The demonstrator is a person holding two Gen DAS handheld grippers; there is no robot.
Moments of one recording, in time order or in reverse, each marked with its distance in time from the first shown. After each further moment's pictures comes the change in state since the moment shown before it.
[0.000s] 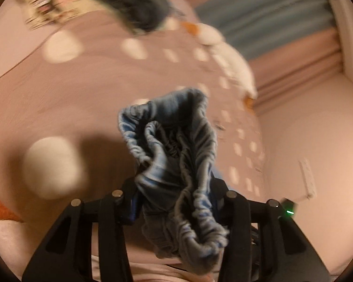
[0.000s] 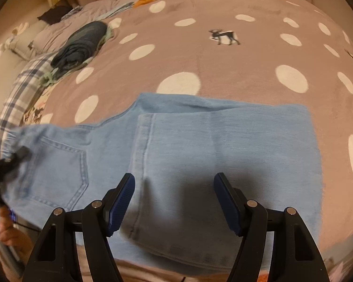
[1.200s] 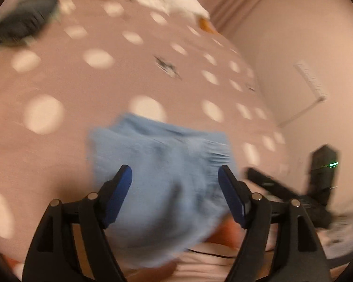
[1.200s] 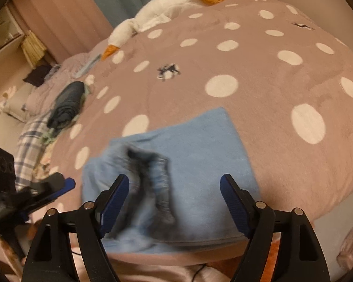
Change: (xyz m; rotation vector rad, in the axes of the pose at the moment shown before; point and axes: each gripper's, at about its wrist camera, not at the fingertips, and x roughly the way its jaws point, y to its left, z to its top) left arm 0.104 -0.121 -0.043 0.518 0.241 0.103; right arm -0.066 -0.071 -0.023 0.239 -0.189 0.092
